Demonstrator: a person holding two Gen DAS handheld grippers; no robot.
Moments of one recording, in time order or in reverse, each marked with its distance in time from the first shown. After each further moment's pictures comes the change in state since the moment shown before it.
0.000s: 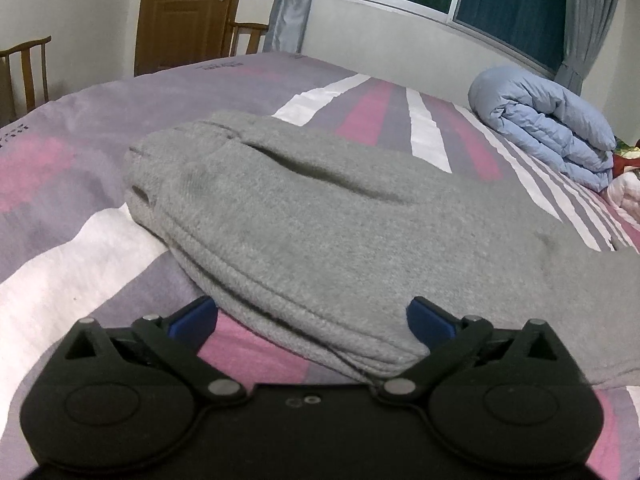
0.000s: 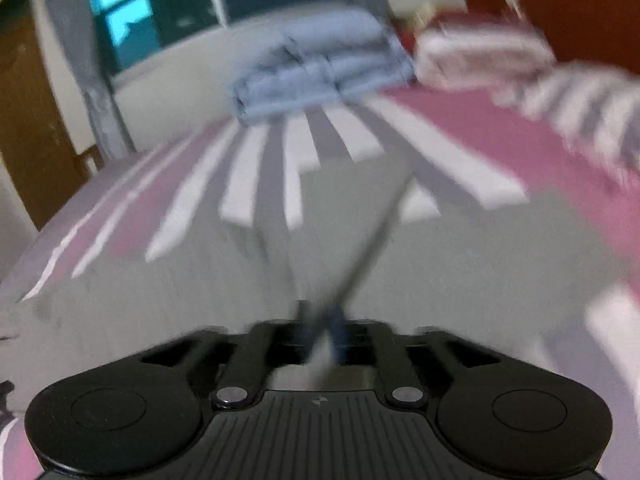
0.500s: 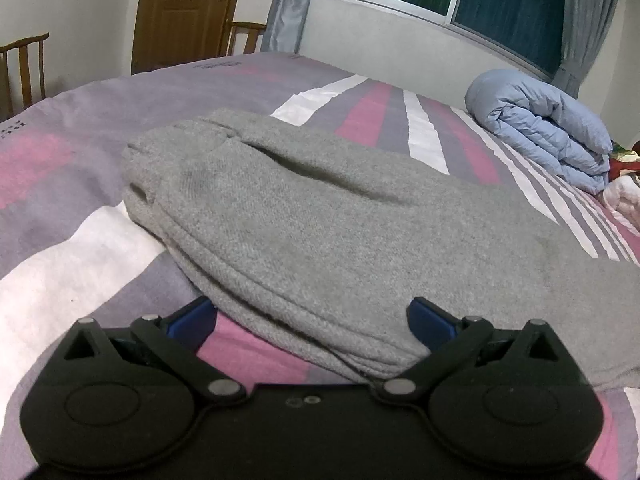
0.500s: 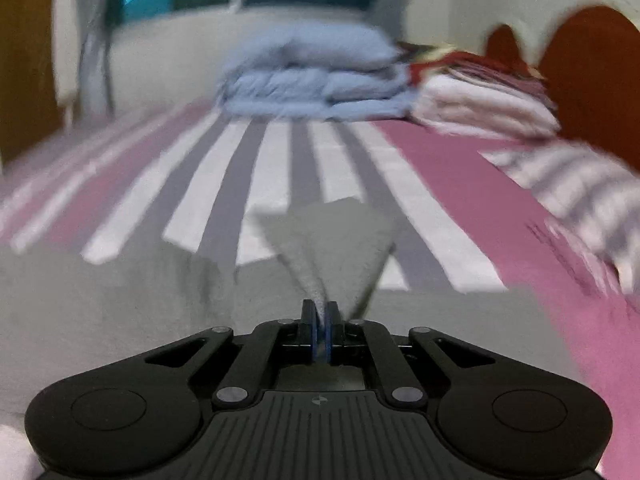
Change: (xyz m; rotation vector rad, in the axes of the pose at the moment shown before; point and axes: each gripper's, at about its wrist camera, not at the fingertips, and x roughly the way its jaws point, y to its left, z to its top) left arm 0.000 0.003 0.000 -0.007 -0.002 -0.016; right arm -0.002 -0.039 0.004 0.015 0.023 -0.111
